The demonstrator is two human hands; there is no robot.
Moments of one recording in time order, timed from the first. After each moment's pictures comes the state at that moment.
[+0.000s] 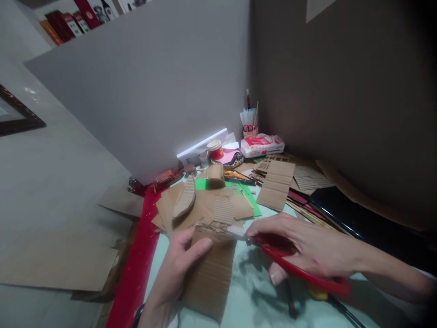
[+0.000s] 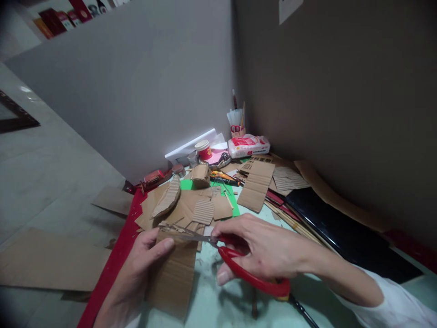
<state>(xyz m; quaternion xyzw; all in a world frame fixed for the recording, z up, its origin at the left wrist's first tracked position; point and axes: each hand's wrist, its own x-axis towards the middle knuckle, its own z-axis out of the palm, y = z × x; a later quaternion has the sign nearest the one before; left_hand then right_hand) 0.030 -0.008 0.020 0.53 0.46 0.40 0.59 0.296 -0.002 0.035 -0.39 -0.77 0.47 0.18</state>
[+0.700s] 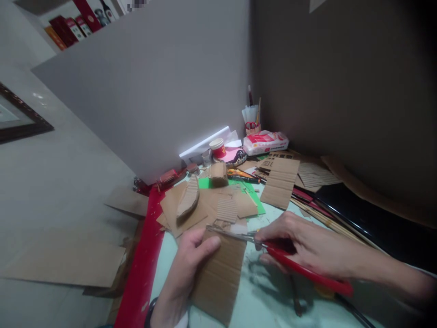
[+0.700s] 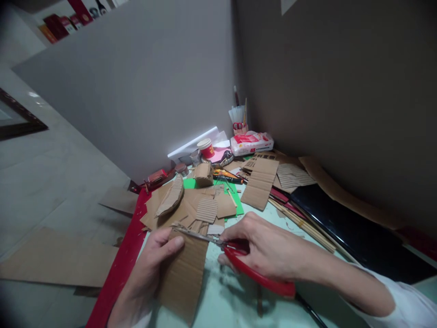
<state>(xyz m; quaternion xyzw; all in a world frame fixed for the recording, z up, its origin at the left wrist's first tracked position) 0.033 -0.004 0.006 0.51 0.45 0.39 0.62 0.293 -0.009 0.026 -0.41 -0.81 0.36 0.20</state>
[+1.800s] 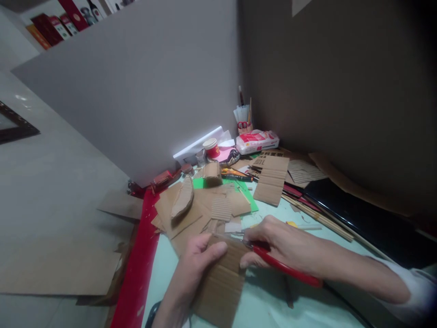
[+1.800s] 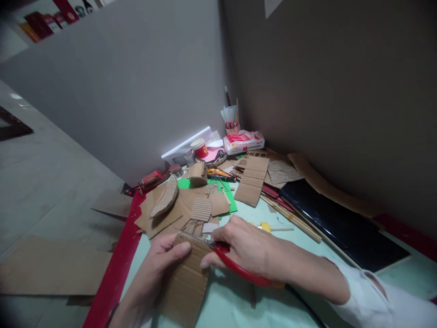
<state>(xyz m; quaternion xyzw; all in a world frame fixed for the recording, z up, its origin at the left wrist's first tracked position) 0.048 -0.012 0.004 0.48 0.46 0.33 0.67 0.275 -0.008 0.015 -0.45 -0.80 0.37 0.17</state>
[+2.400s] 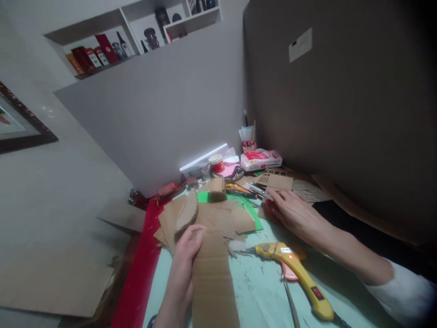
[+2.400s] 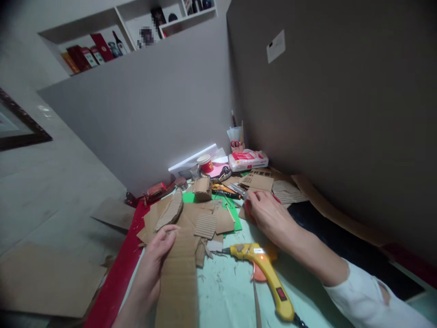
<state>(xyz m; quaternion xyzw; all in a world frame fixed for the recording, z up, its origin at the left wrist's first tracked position) 0.036 0.016 -0.004 0.39 0.49 0.50 0.60 0.334 0.062 -0.036 -0.62 -0.76 0.00 0.19</state>
